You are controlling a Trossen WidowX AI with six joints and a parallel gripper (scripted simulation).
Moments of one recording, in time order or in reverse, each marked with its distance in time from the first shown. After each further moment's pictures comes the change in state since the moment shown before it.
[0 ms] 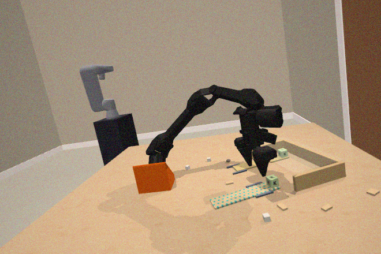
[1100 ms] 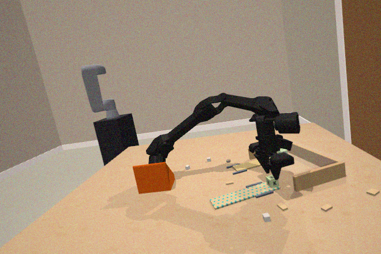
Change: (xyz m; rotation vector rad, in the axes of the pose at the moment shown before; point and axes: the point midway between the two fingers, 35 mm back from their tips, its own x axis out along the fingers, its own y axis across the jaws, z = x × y) arm 0.035 0.002 0.055 0.001 -0.001 0.004
